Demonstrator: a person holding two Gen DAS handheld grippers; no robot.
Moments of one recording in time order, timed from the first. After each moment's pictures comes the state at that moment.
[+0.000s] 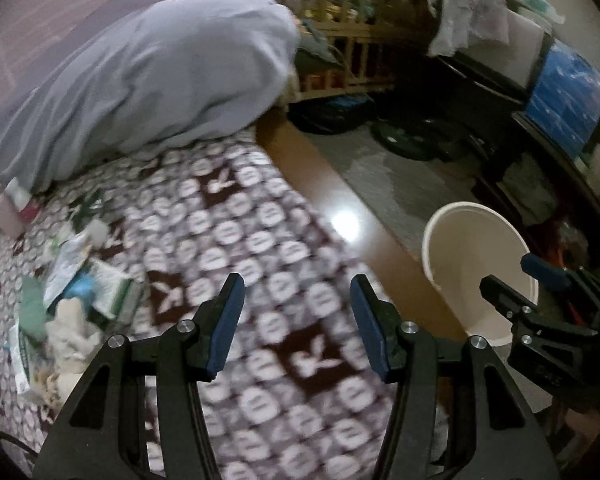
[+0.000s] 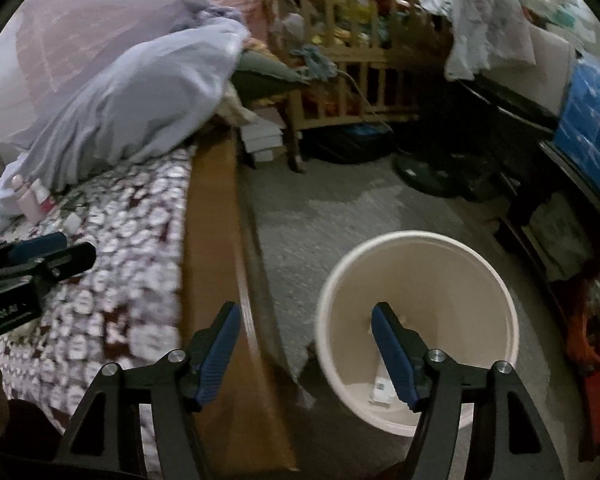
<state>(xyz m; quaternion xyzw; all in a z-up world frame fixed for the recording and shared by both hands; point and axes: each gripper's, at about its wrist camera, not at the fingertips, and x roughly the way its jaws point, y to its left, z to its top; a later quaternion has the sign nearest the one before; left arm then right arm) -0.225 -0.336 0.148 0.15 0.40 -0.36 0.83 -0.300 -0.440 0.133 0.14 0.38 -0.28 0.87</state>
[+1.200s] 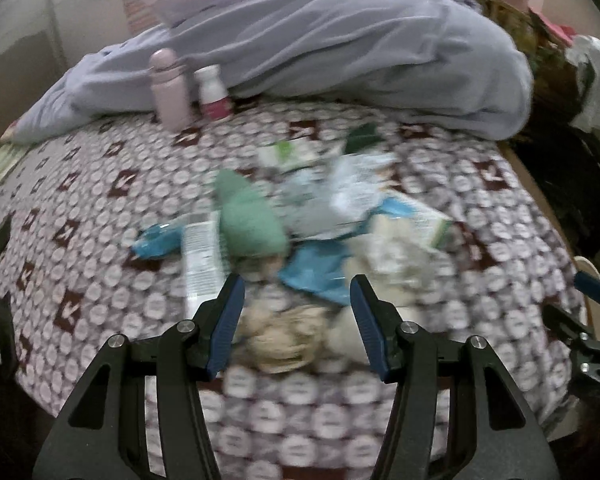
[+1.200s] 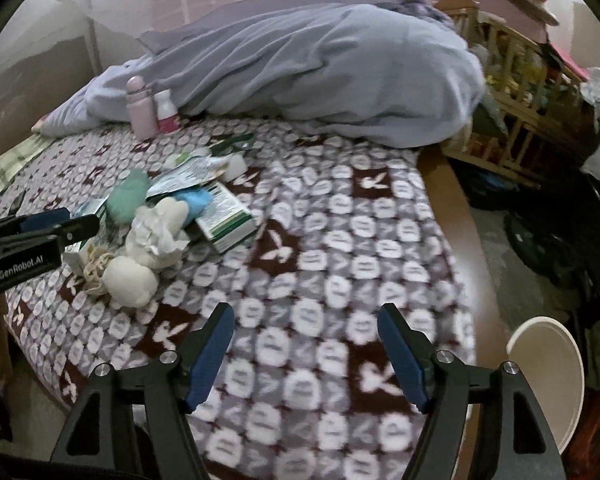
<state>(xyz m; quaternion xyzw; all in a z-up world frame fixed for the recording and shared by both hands) -0.125 -0.084 0.119 0.06 0.43 -0.15 0.89 -0.154 -0.267 0.123 0.03 0.44 -0.10 0.89</state>
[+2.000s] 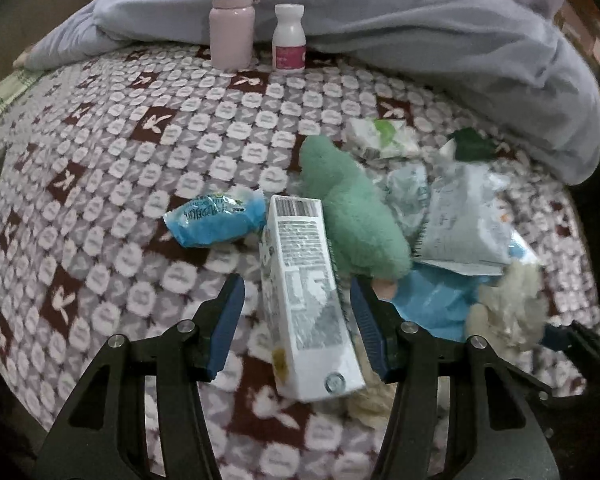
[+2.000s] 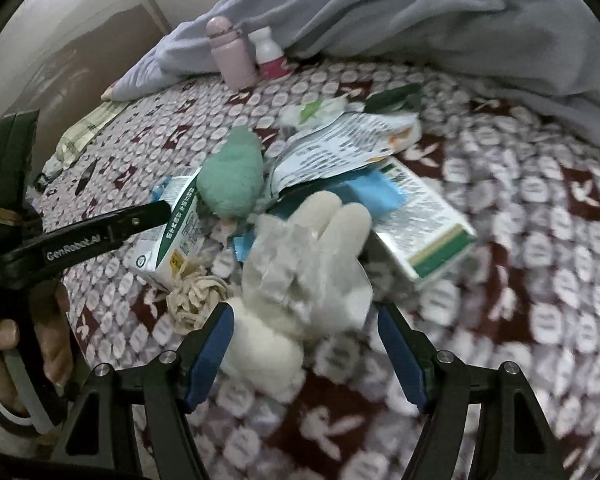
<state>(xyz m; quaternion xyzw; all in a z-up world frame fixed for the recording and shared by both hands) -0.040 -0.031 0.070 0.00 0.51 -0.11 0.85 -0.034 -0.195 0.070 0.10 0.51 0.08 0.85</state>
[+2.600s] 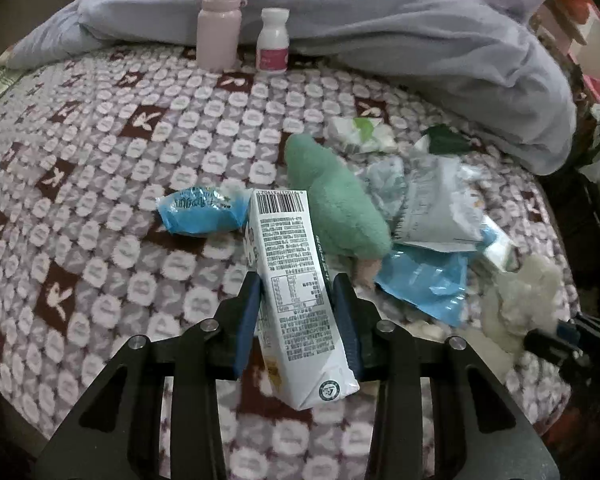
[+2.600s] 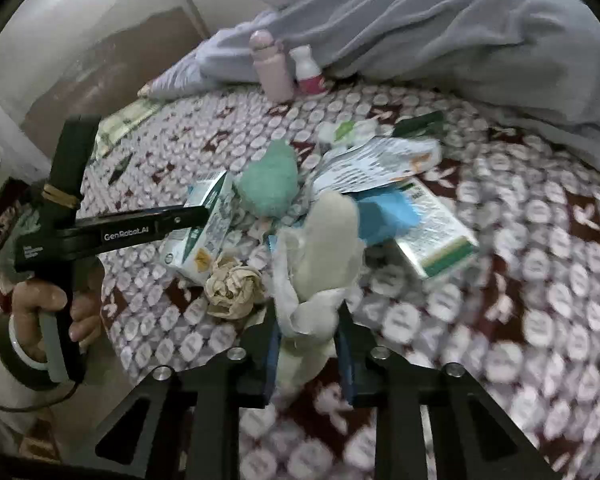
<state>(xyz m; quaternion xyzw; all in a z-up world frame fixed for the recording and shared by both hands) -0.062 -0.007 0.084 -0.03 0.49 -0.17 0.85 -0.078 -0.207 0.103 0.09 0.46 0.12 0.87</state>
